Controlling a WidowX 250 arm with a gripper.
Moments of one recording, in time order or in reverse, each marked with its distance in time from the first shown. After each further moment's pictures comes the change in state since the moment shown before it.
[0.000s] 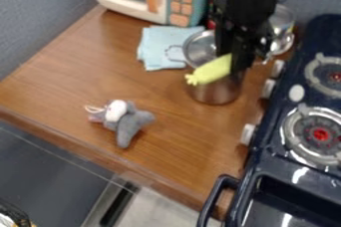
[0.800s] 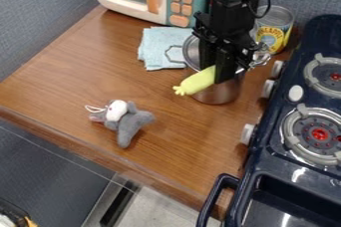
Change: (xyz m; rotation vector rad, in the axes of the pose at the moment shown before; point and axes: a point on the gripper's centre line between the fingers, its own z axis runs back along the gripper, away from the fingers) arm -0.013 0.016 -0.021 -0.019 0.067 0.084
